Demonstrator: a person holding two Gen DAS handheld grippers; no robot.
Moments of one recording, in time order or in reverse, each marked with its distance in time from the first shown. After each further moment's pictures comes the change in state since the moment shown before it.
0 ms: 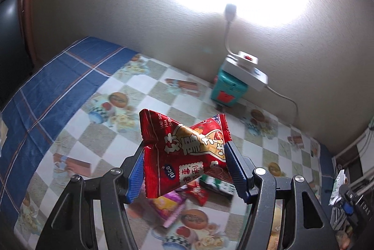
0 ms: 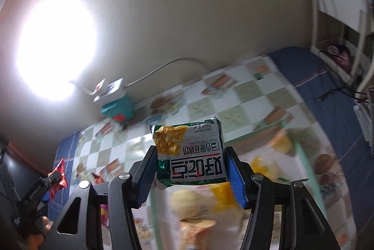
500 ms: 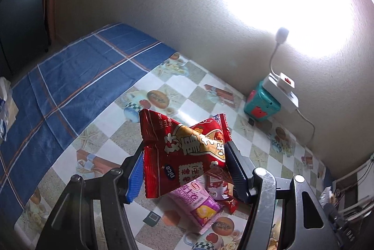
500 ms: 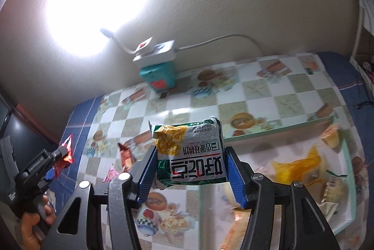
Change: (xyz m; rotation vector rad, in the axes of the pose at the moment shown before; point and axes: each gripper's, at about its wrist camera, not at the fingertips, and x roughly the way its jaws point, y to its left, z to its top) left arm 0.001 0.082 0.009 -0.158 -0.001 0.050; right arm 0.031 0.096 -0.036 -0.173 0.106 0.104
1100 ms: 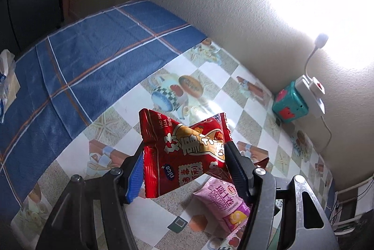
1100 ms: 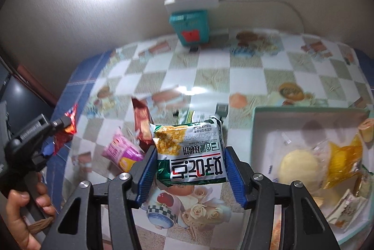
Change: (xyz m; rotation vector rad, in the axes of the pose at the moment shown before) left arm 0.034 0.056 0.001 -0.116 0.078 0.041; right arm 0.066 0.066 -0.039 -0.141 0.167 0.031
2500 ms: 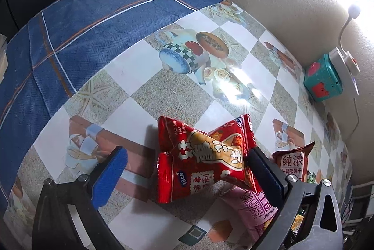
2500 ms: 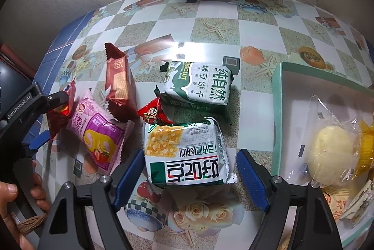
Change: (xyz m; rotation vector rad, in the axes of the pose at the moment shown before) left arm 0.069 0.008 -0.017 -0.009 0.142 0.099; right arm 0.076 0.011 -0.029 -0.051 0.195 -0.095
